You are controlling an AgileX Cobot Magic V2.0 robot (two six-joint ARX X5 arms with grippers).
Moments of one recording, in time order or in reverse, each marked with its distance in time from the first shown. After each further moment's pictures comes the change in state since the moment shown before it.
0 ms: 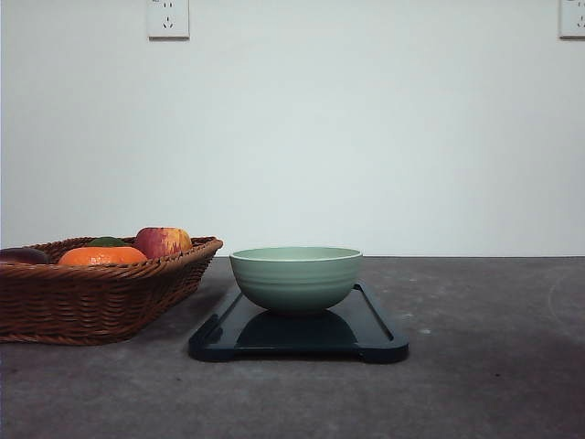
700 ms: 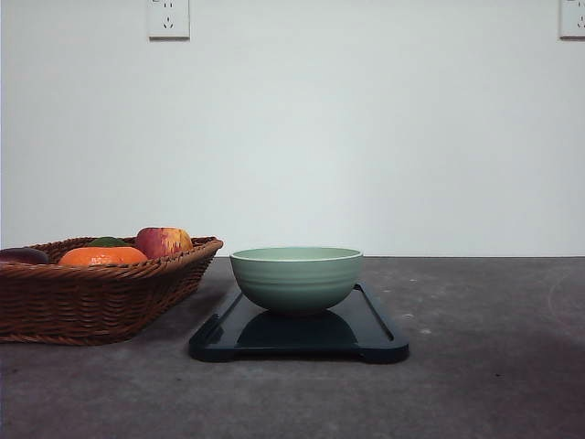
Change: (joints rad) left_arx 0.000 0.000 0.000 0.002 0.000 0.000; right_arx -0.008 -0.011 0.000 0.002 -0.003 0.000
